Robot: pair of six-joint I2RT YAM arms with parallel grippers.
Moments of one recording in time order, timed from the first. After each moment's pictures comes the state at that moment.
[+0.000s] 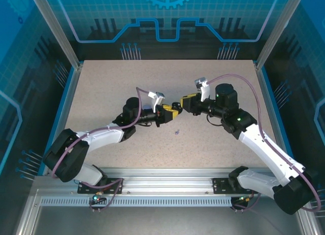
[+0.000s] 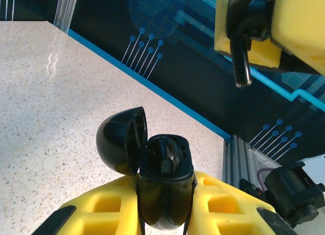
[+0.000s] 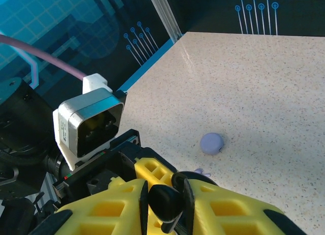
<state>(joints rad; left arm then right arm) -0.58 1.46 0.70 0.65 0.66 -0.42 0.50 1.07 0.96 -0.23 -0.42 0.32</state>
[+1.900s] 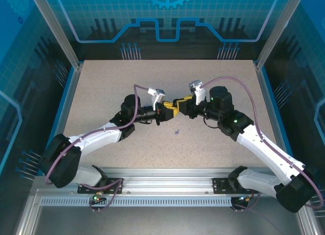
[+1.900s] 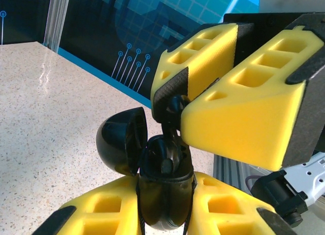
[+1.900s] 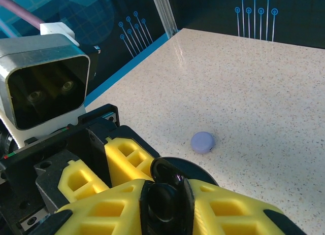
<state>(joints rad) -0.60 1.39 0.75 0.57 0.66 -0.41 0.58 1.08 0.96 -0.24 -0.32 0.23</state>
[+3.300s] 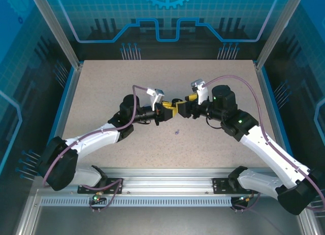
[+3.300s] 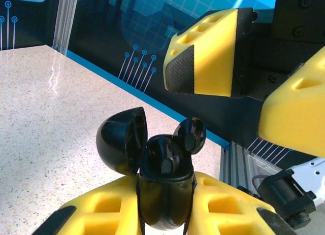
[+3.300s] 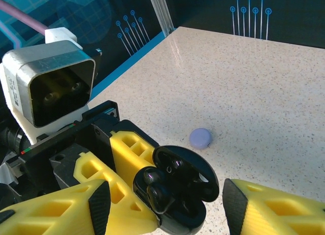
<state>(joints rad) -0.60 1.35 0.75 0.52 0.63 -0.37 0.59 1.05 1.03 -0.37 -0.28 0.23</state>
